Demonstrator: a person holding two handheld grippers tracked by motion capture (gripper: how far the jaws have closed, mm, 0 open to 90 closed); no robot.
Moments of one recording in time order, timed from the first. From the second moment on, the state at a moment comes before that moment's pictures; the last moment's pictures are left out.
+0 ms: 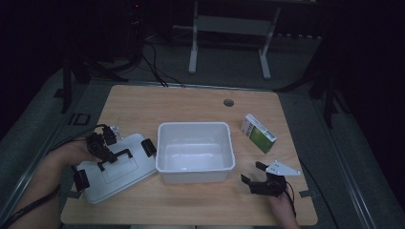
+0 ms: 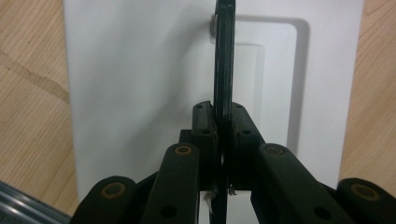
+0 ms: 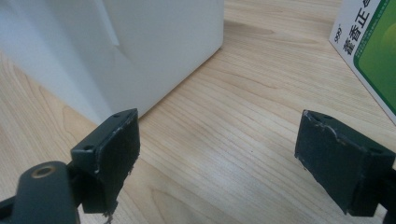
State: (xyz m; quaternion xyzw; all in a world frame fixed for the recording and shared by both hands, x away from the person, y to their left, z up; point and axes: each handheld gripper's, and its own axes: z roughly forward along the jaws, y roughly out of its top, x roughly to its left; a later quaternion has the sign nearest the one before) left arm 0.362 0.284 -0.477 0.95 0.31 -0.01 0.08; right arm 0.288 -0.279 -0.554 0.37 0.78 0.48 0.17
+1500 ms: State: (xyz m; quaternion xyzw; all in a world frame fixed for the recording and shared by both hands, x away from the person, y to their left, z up) left arm 0.354 0.261 -0.442 0.95 0.29 0.00 0.08; right arm 0.286 -0.313 -0.510 0.39 0.74 0.51 0.18
